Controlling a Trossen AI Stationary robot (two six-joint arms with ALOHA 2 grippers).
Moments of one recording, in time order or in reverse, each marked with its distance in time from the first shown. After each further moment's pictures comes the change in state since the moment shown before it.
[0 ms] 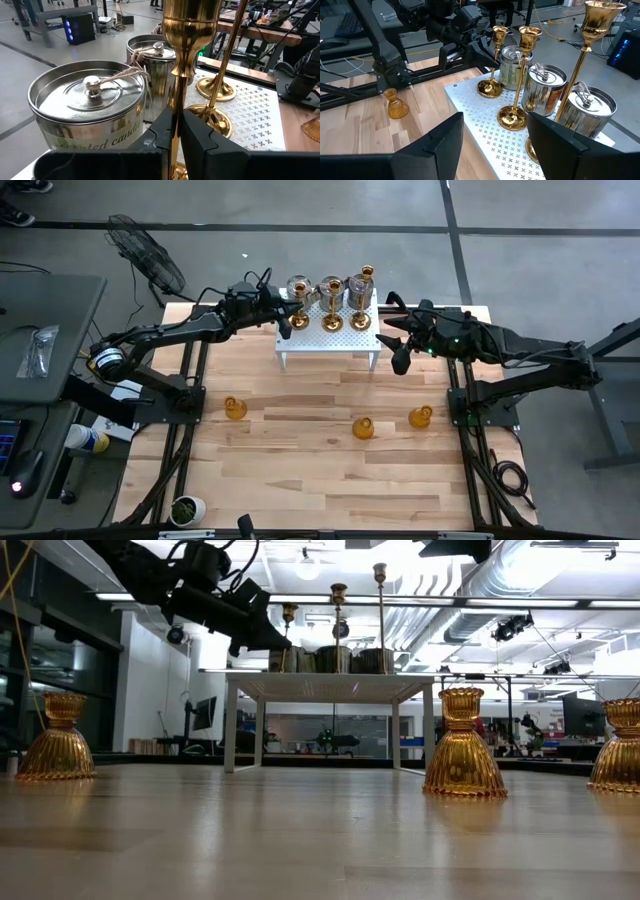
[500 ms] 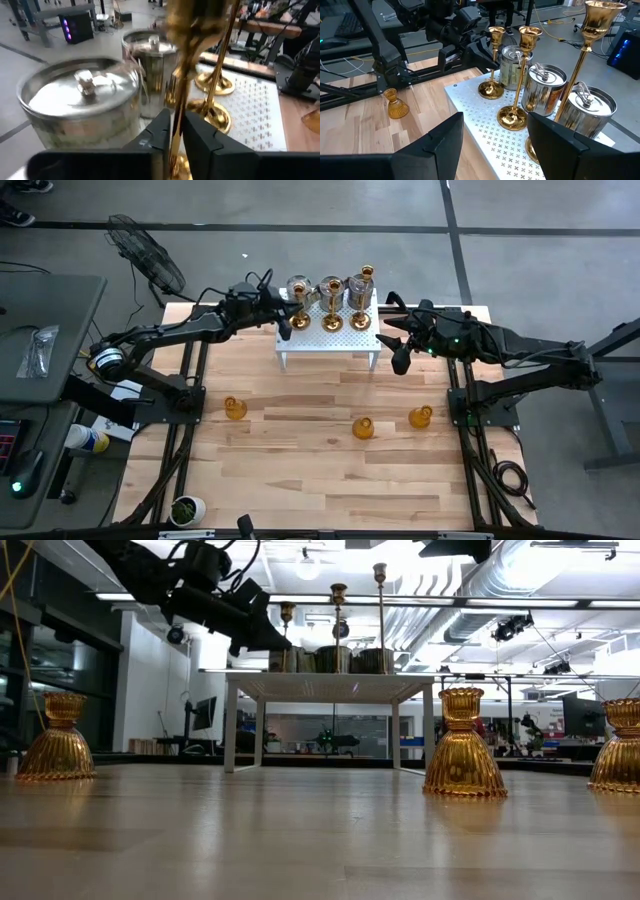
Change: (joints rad) left arm 0.000 0.000 0.000 -0.016 -0.004 0.031; right arm 0.000 0.000 0.000 0.000 0.000 0.000
